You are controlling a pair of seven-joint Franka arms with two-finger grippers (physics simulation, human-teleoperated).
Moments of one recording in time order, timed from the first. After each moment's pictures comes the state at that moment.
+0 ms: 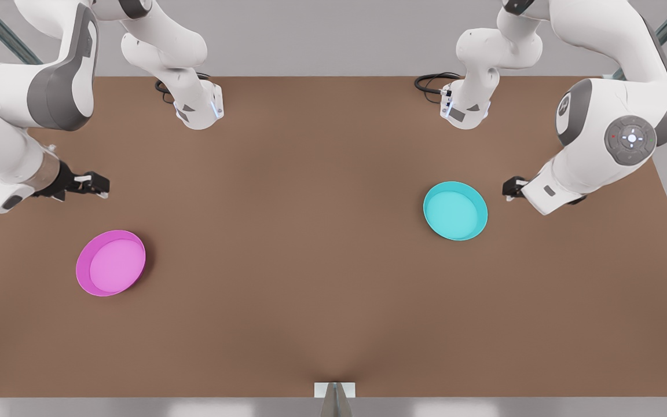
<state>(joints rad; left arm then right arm) -0.12 0.19 -0.04 -1.39 0.05 1.43 0.02 0.00 0.19 0.01 -1.31 -0.08 1.38 -0.11</state>
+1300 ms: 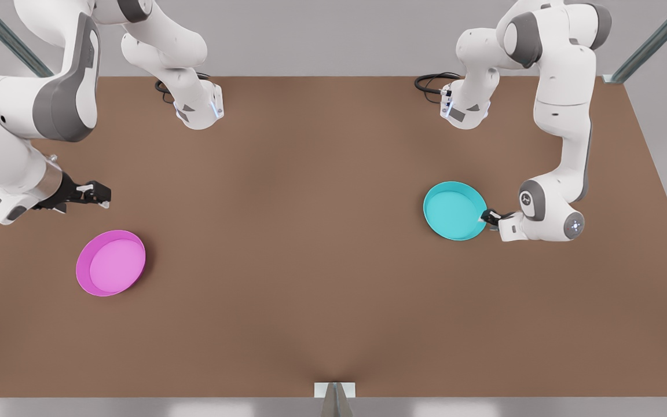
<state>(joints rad) -0.13 0.45 0.22 -2.10 -0.37 2.11 0.86 0.00 0.21 0.01 -1.32 -0.08 1.43 -0.16</state>
